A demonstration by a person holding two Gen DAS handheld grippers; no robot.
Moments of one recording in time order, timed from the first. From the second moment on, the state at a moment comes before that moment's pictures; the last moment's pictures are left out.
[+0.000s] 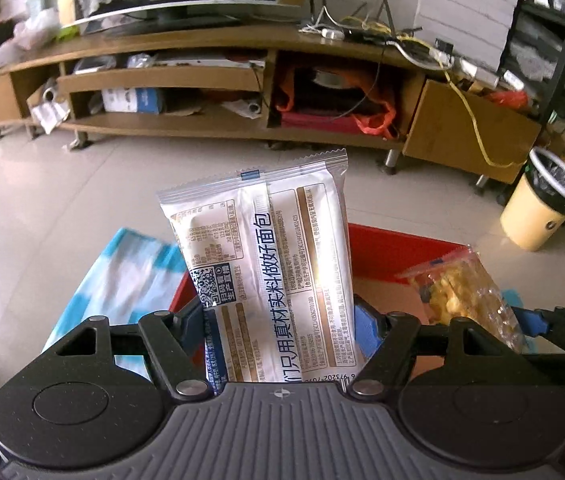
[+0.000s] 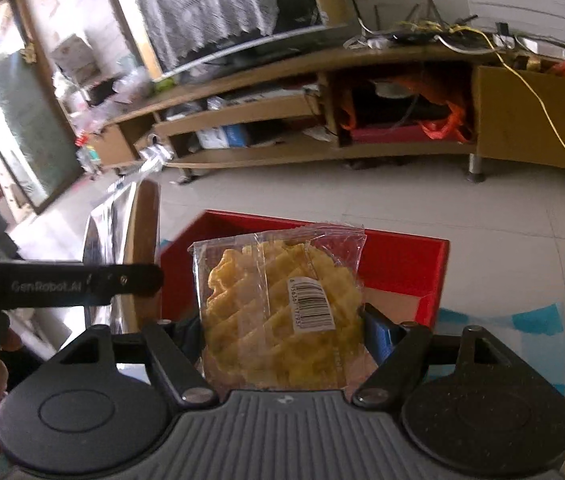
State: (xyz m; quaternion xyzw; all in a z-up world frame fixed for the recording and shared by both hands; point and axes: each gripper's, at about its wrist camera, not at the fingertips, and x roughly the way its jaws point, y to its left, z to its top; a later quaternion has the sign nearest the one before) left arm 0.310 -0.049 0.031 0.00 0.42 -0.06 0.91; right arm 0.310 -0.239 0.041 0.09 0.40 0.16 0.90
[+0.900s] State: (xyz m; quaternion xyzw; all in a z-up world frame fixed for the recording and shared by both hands) left arm 0.296 -0.048 -0.035 0.11 0.49 -0.04 0.87; right arm 0.305 -0.204 -0.008 -0.03 0.45 0.16 0.88
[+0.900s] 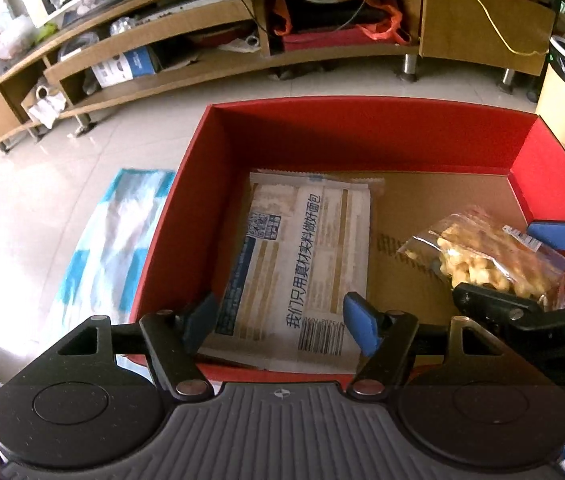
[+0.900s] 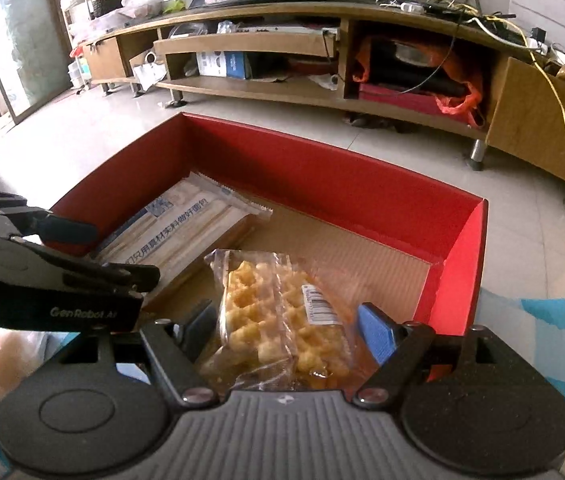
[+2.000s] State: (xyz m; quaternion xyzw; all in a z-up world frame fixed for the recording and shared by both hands) left arm 0.185 0.035 0.017 -0.02 0.49 -0.03 0.87; right arm 0.204 -0.208 0.043 0.01 0.44 0.17 0.88
